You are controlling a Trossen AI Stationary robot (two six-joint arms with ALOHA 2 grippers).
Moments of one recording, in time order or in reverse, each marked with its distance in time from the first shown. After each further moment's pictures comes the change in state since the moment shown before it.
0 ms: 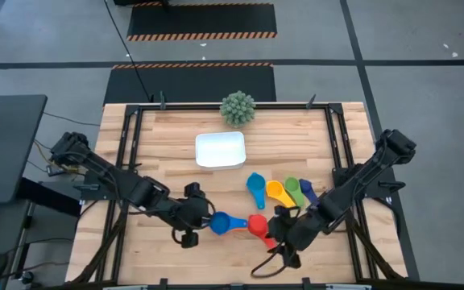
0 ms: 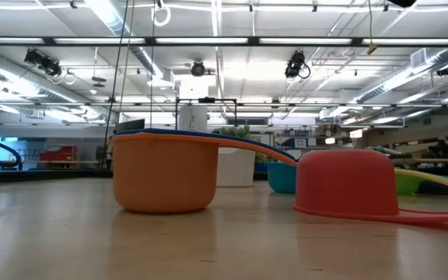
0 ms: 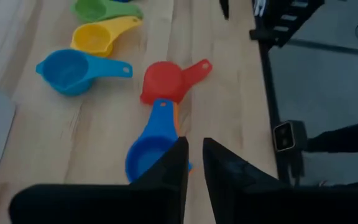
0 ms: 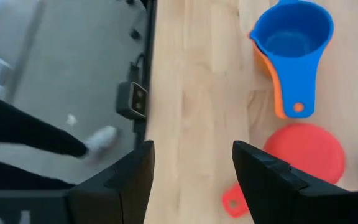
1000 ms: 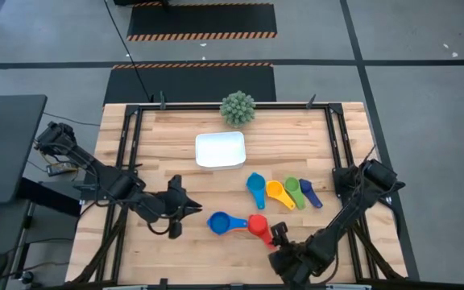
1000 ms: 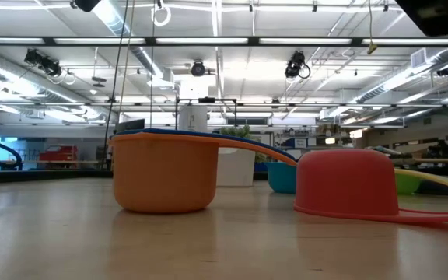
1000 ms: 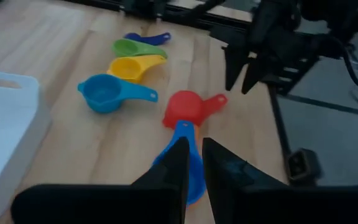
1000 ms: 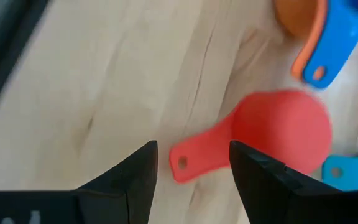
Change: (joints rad) left arm -0.065 -0.267 -0.348 0.275 -0.215 -0.028; right arm 0.172 0.364 0.124 -0.248 0.292 -0.297
